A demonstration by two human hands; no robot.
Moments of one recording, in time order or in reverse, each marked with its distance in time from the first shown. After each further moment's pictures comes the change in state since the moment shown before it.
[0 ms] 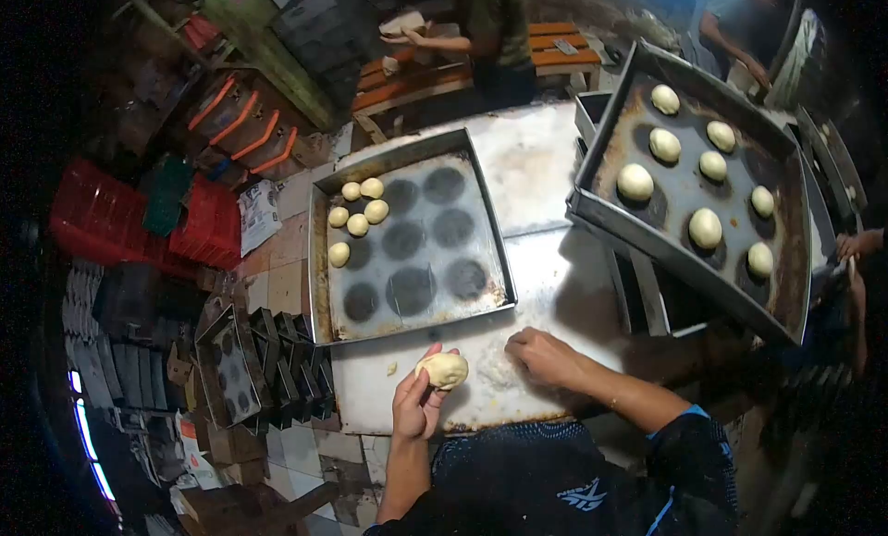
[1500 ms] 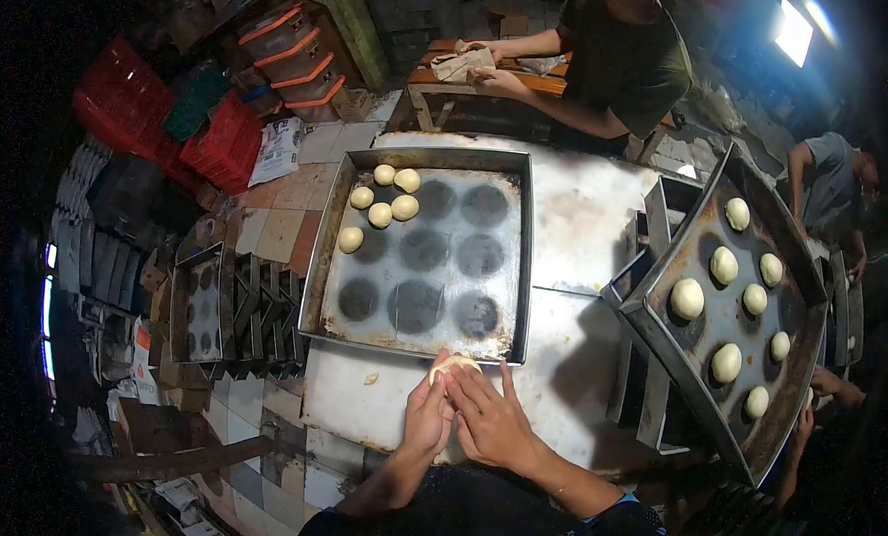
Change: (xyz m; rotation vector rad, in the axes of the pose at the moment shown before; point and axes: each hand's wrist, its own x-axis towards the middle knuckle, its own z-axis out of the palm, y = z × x) left_hand 0.055 -0.027 0.051 -0.176 0.285 0.114; right_hand 0.054 -0.075 -0.024 -0.107 0.037 -0.065
